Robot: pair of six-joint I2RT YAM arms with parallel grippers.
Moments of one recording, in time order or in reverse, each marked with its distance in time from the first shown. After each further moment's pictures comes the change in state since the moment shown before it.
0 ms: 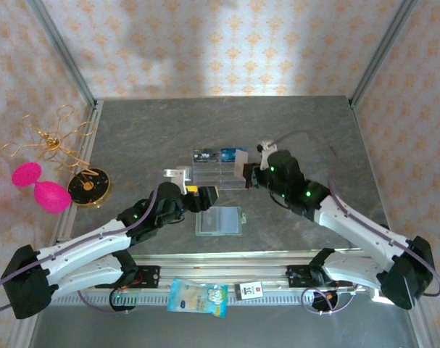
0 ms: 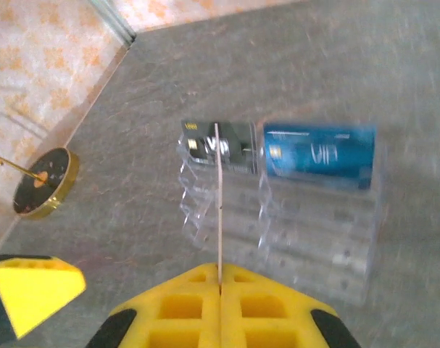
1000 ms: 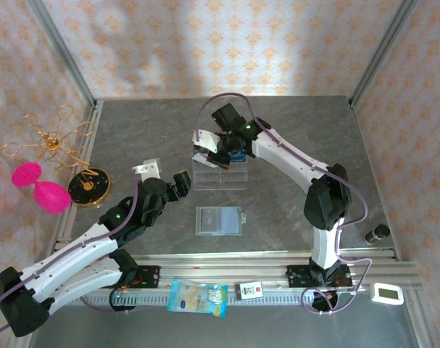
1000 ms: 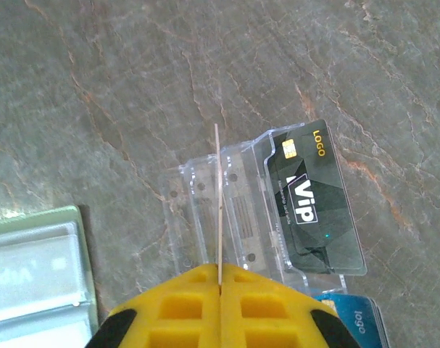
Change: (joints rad) left arm 0.108 -0.126 0.063 -0.254 -0.368 0.077; right arm -0.005 0.797 0.908 -0.655 -0.274 -1.110
